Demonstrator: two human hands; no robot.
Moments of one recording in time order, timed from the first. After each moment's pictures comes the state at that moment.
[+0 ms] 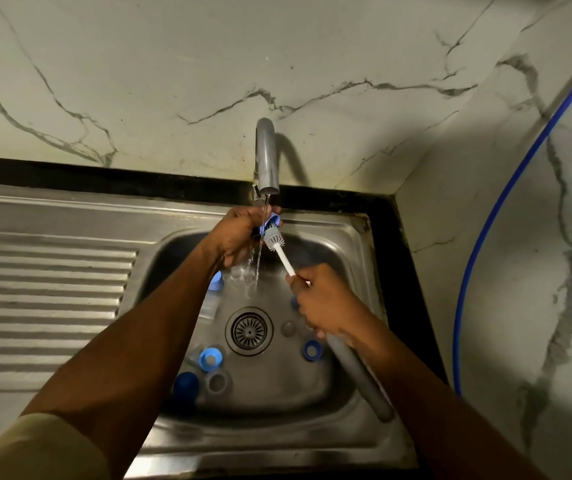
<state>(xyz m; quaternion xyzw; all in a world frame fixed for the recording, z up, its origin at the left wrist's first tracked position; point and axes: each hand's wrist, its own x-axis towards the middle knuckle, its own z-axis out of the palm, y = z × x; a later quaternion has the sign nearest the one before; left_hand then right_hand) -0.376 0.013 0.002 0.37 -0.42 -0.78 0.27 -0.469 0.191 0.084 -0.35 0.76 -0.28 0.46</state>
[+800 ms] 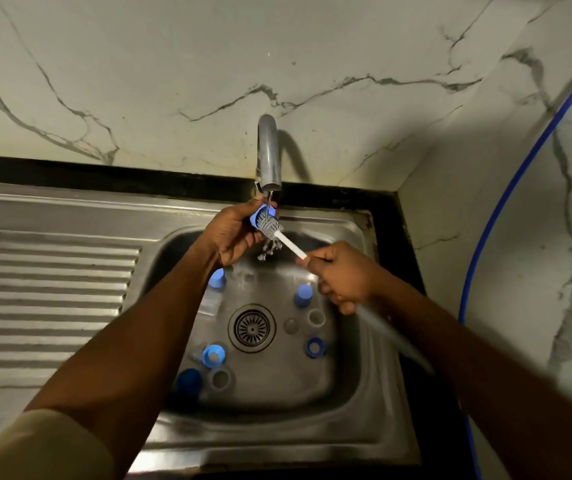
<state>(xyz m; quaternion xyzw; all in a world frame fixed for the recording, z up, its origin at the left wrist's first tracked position) -0.363 0.007 0.001 0.33 -0.28 -0.85 0.29 -0.506 0.176 0.107 -0.40 0.74 -0.21 0.49</state>
